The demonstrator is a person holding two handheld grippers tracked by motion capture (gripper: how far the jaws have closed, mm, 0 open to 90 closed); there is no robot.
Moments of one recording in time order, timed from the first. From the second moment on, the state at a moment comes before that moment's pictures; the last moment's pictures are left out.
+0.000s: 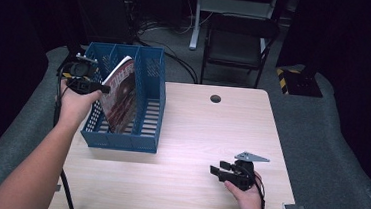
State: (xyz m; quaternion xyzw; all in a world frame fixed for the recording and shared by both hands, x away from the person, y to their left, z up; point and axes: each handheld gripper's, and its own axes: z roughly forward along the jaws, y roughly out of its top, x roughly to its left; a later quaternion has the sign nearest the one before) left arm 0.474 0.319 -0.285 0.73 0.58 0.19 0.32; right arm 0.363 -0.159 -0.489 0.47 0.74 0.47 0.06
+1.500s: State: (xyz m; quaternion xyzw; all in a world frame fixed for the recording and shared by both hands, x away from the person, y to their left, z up) left arm 0.473 0.326 -0.293 0.72 0.59 0.20 0.31; right arm 0.362 -0.160 -0.489 0.47 0.74 0.47 0.06
